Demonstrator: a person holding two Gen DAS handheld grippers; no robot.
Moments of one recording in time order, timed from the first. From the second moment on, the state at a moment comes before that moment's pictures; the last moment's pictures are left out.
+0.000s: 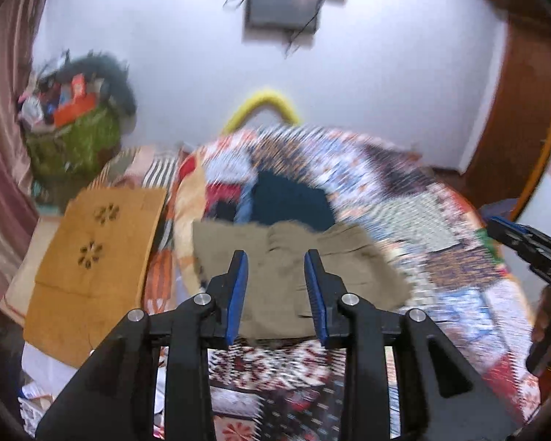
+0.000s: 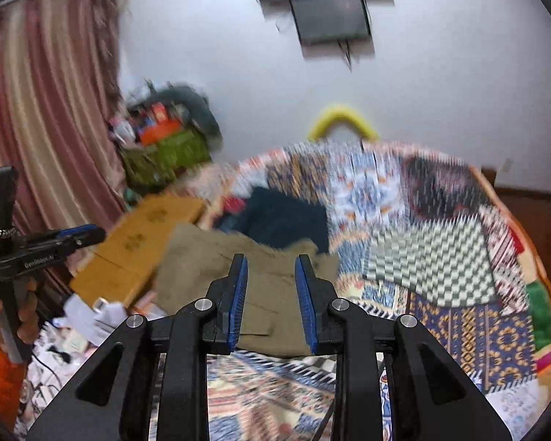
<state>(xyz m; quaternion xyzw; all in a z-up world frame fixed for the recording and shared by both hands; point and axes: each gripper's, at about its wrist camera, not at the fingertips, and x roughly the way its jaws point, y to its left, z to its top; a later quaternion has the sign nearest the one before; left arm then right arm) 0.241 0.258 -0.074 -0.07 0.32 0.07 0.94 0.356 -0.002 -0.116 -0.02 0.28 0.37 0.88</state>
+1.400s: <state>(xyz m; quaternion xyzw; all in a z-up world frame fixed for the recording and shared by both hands) 0.010 0.127 0.005 -0.02 0.12 0.09 0.99 0.128 -0.076 -0.047 0.00 0.09 0.36 0.93</state>
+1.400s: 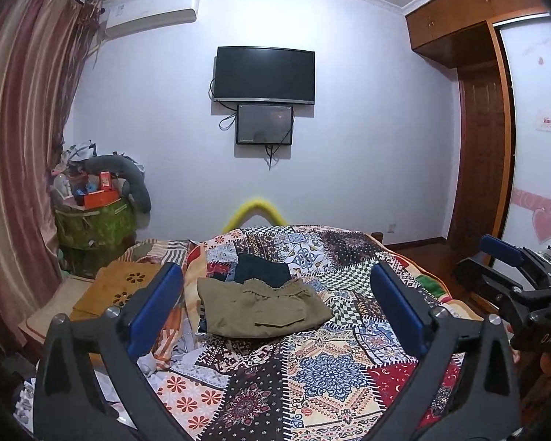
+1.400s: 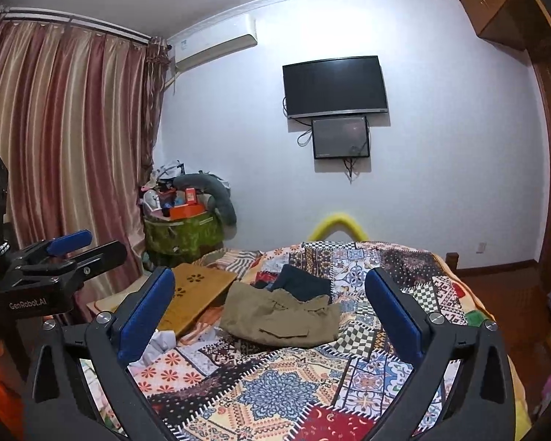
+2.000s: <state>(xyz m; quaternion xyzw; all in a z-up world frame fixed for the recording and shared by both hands) 0.019 0.127 -0.005 -0.02 0.14 0.09 0.99 0.129 -0.079 -0.054 0.00 0.11 0.35 0.93</state>
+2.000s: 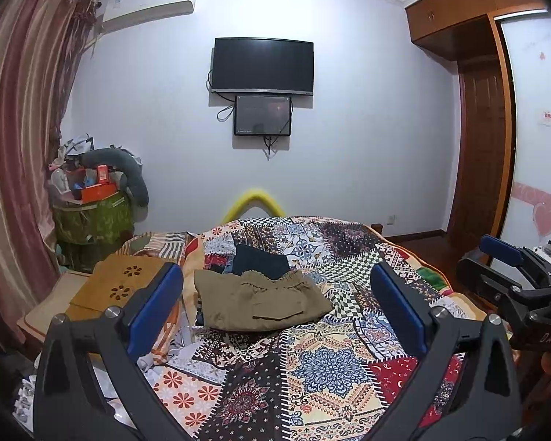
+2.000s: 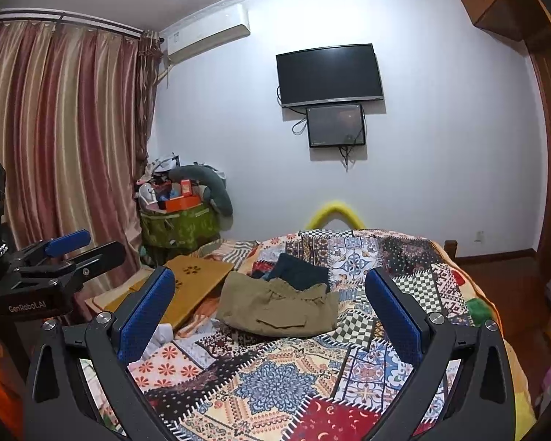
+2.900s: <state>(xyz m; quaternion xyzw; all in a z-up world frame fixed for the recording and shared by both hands) 0.021 0.128 -0.007 -0.03 0.14 0.09 0.99 0.130 -0.084 -0.052 0.01 0.12 0.35 0.93</state>
